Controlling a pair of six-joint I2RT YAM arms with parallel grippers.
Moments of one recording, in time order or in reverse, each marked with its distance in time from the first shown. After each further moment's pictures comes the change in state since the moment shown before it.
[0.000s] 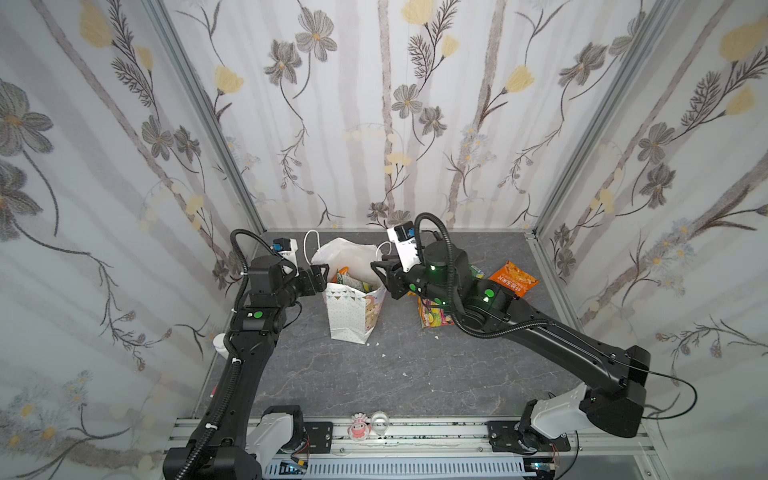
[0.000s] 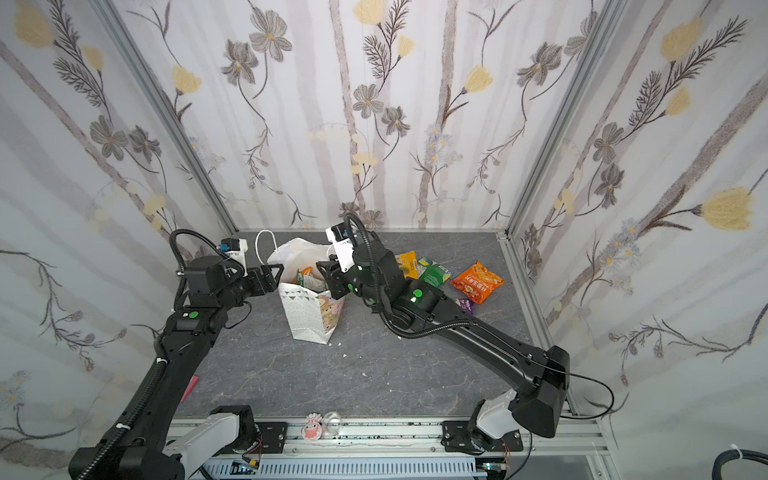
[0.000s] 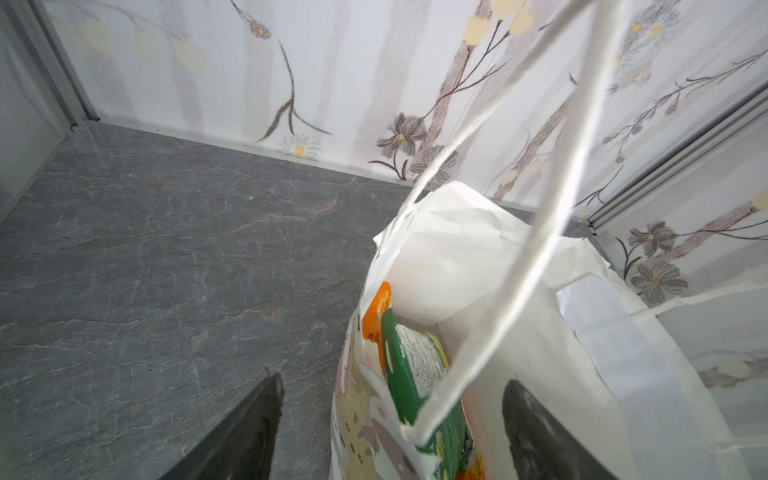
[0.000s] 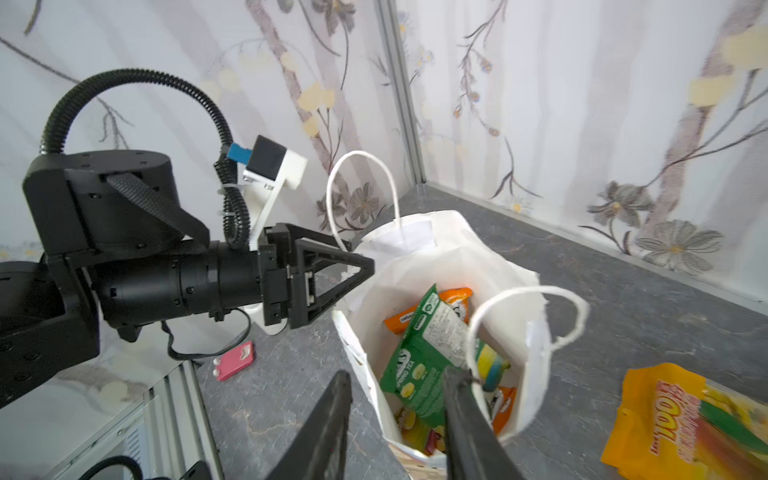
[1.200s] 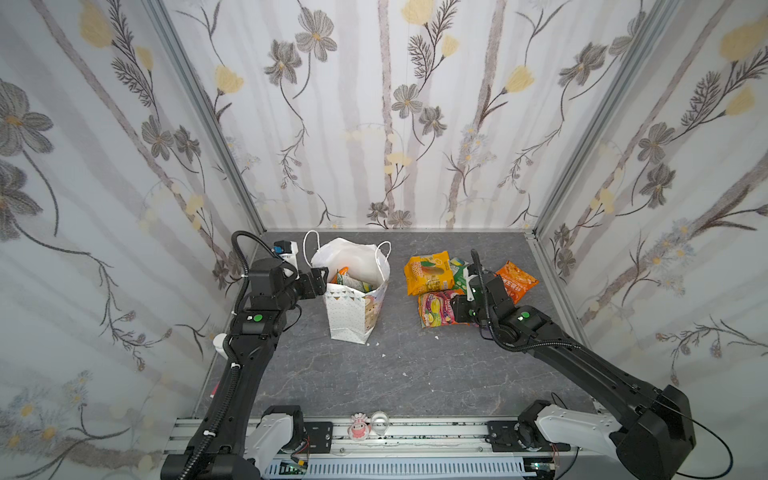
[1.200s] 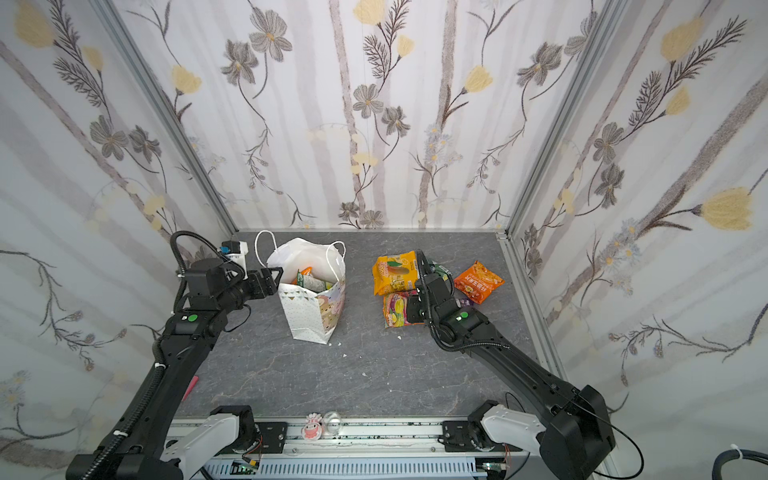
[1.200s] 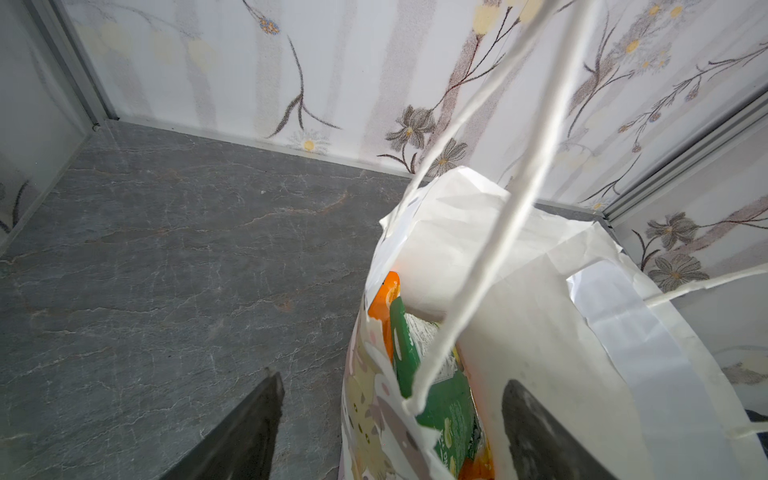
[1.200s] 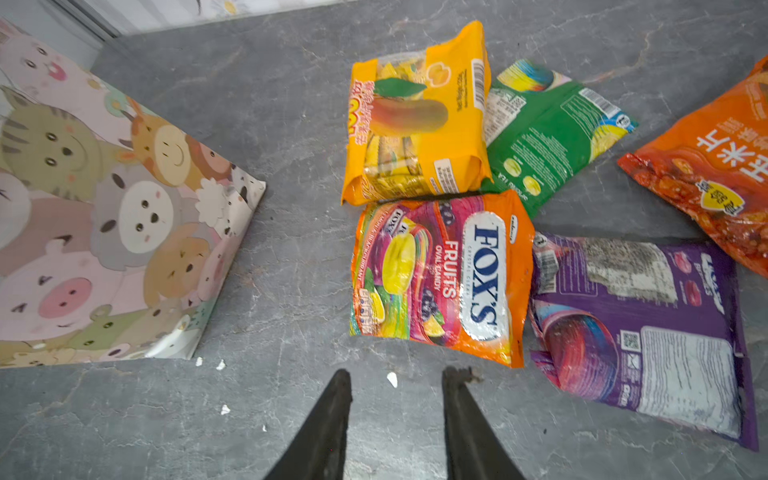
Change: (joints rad) left arm -0.016 -0.026 -0.010 -0.037 -0.041 0.027; right arm -0.354 -0.272 -0.566 -0.229 0.059 0.217
